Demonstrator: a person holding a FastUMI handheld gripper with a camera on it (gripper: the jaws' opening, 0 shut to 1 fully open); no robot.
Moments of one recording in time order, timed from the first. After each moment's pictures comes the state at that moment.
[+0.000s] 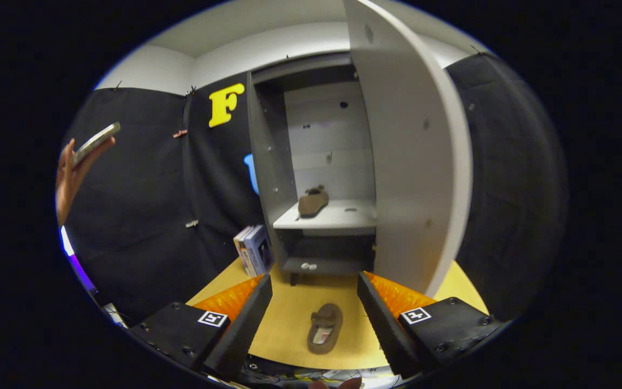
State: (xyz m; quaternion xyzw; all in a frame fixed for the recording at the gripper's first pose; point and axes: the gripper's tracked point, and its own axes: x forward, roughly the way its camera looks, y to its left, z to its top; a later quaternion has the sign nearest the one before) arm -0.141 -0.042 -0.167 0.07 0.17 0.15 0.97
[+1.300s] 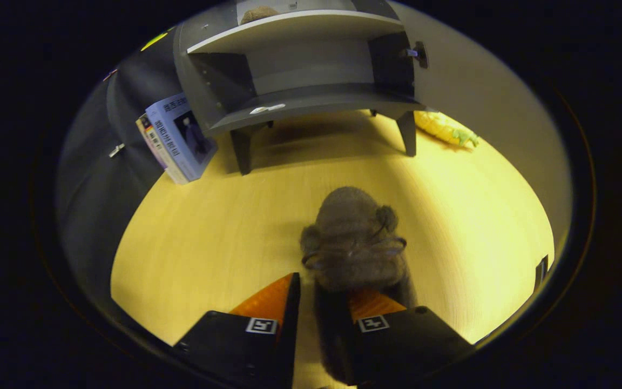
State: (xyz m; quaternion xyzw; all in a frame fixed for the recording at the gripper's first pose) arm -0.013 0.021 -0.539 0.07 0.38 0.01 0.92
